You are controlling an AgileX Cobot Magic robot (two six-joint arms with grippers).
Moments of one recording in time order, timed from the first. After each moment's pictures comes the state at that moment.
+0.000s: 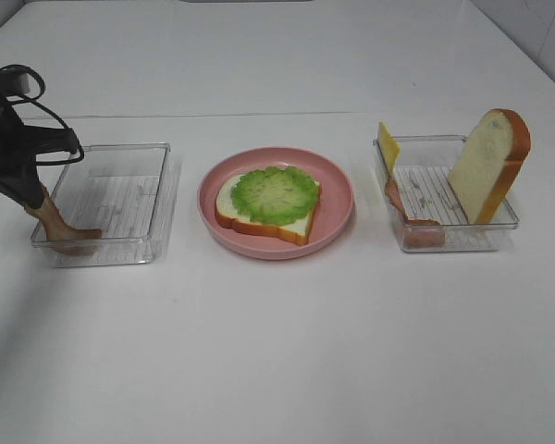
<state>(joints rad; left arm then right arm) -0.03 2.02 -1.42 -0.17 0.89 -0.04 -0.04 0.00 -0.50 -0.03 1.07 -0.01</state>
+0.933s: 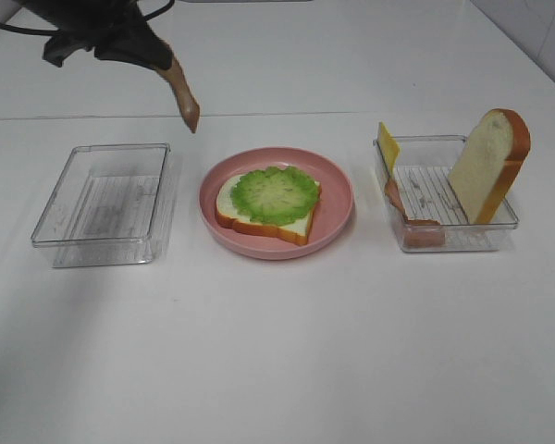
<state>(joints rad) -0.17 2.01 -1.72 -0.75 0.88 0.22 -0.04 0.00 -0.50 -0.03 1.07 -0.01</state>
